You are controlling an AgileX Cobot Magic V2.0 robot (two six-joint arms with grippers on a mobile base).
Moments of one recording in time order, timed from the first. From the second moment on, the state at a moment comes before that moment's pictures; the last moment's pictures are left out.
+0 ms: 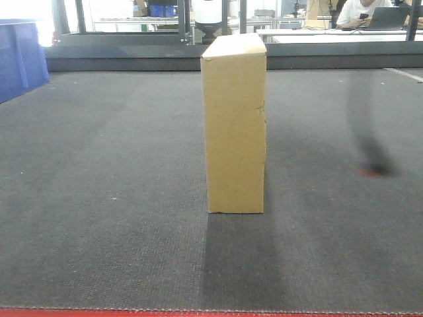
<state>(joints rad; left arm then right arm) -0.08 -0.01 0.03 -0.09 0.11 0.02 0.65 1.64 -1.72 -0.33 1.10 0.71</state>
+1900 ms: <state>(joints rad) -0.08 -0.01 0.03 -0.09 0.11 0.02 0.64 1.97 -1.87 -0.30 1.20 0.81</state>
